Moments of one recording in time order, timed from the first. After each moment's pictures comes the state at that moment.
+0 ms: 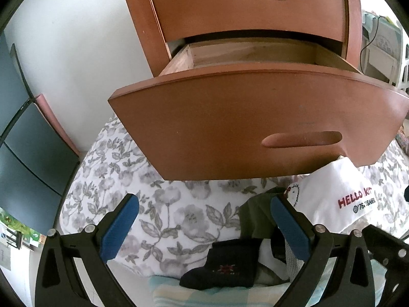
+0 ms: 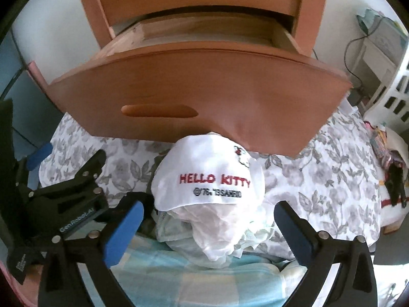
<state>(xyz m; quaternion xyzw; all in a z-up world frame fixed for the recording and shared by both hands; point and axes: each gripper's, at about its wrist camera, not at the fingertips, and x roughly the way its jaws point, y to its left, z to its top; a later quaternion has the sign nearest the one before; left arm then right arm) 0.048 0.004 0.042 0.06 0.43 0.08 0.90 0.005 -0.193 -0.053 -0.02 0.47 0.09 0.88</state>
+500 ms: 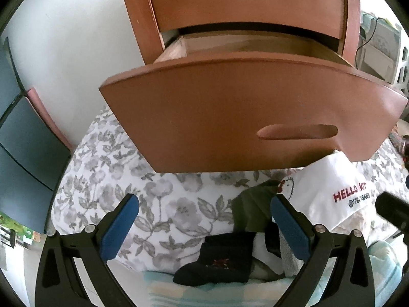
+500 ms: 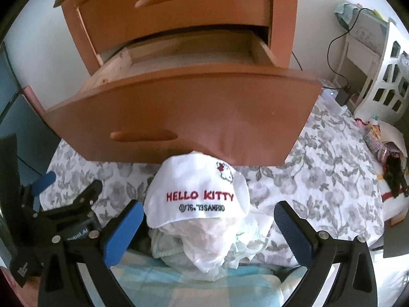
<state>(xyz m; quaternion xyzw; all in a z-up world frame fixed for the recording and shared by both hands) 0.049 0.008 0.037 0.04 0.45 0.05 0.89 0.000 -0.212 -0.042 0.02 0.42 0.07 0.91</state>
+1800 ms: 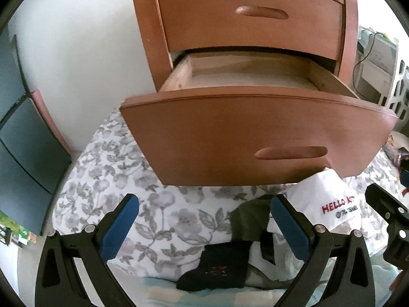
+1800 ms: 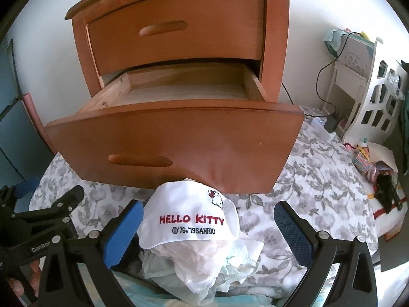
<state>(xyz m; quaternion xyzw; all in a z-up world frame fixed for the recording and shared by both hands) 0.036 0.012 0.060 0.03 0.41 0.06 0.91 -0.011 -0.209 -0.036 0.00 0.33 0.05 0.94</state>
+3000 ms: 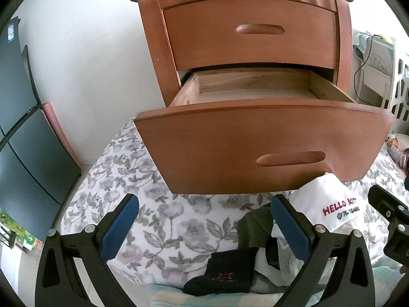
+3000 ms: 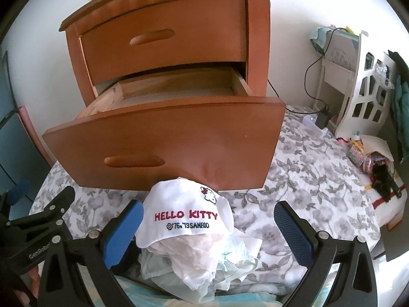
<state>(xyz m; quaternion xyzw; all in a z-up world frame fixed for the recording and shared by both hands) 0.017 0.005 0.069 0.05 0.36 0.08 0.93 -0.024 -0.216 -0.040 0.03 0.31 0.03 0.95</state>
